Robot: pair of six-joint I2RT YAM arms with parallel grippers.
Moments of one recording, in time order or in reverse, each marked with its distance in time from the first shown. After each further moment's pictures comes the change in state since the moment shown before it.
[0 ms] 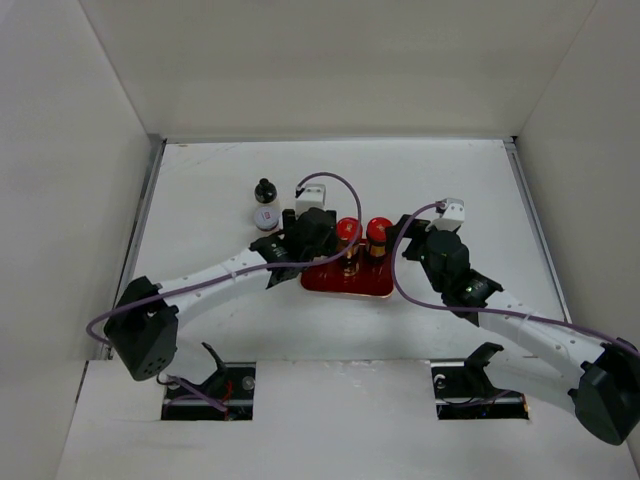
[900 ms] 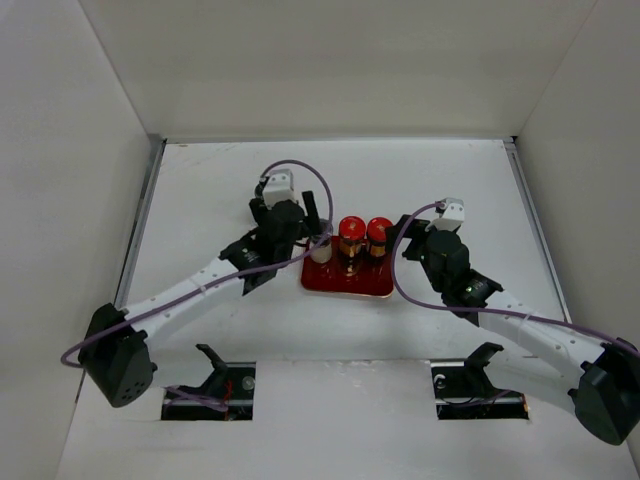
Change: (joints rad) left arm 0.060 -0.132 -0.078 0.170 -0.075 0.035; right arm 0.000 0.000 0.000 0.001 0.000 -0.010
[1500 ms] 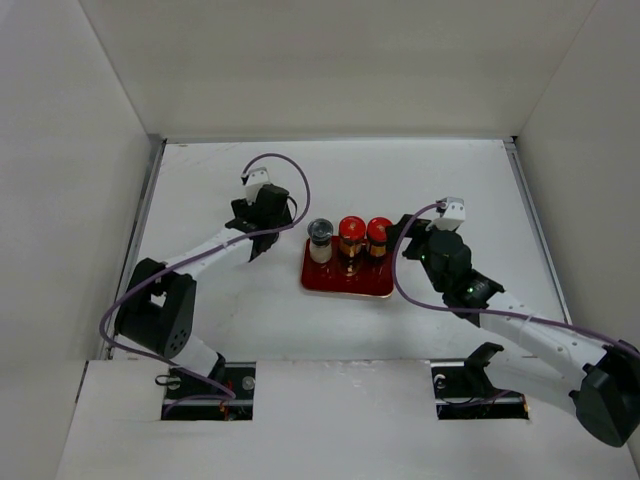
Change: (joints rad) left arm 0.319 0.253 0.031 -0.053 0.066 -0.024; right arm 0.001 -0.012 0.000 0.015 -0.014 -0.010
